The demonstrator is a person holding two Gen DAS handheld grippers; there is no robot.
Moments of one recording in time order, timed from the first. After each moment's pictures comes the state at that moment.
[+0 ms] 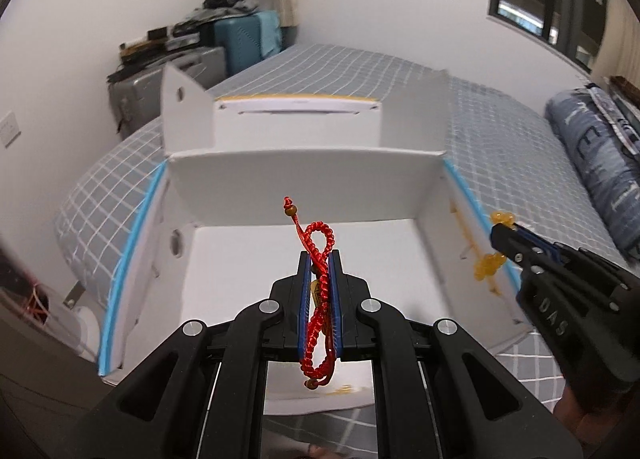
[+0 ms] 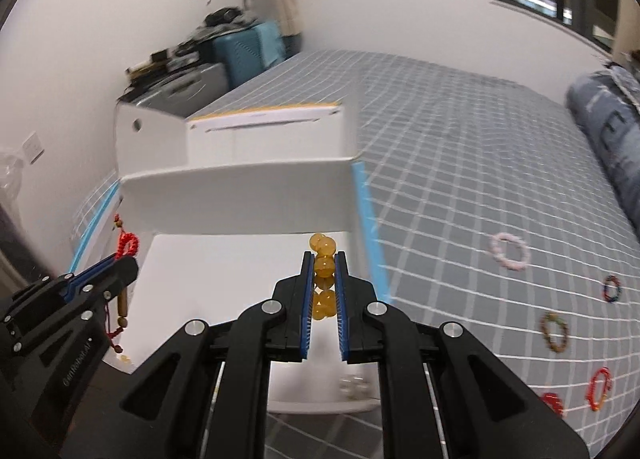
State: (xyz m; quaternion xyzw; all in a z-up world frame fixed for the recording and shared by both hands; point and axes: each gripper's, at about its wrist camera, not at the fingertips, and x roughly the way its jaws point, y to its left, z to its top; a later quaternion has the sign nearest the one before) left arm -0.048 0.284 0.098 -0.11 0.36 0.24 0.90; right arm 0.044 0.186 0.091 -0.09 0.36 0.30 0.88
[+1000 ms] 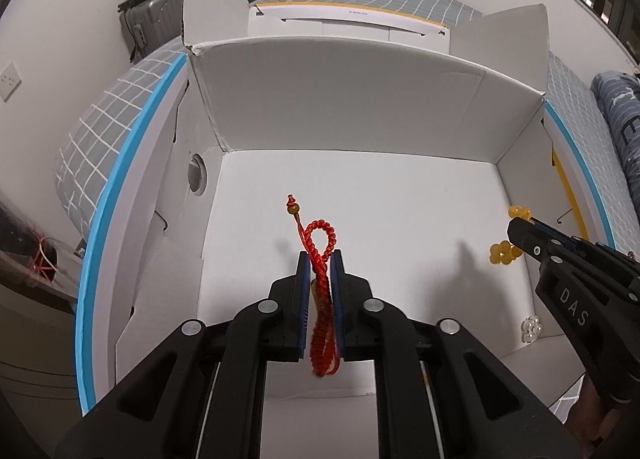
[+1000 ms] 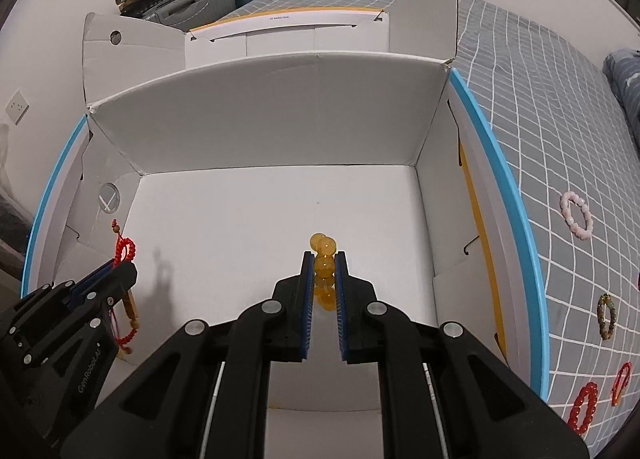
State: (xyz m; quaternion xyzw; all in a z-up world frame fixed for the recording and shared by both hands) left arm -0.032 0.354 0.024 -0.16 0.47 0.26 0.83; right arm 0.069 0.252 0.026 -0.13 0.47 0.29 0.82
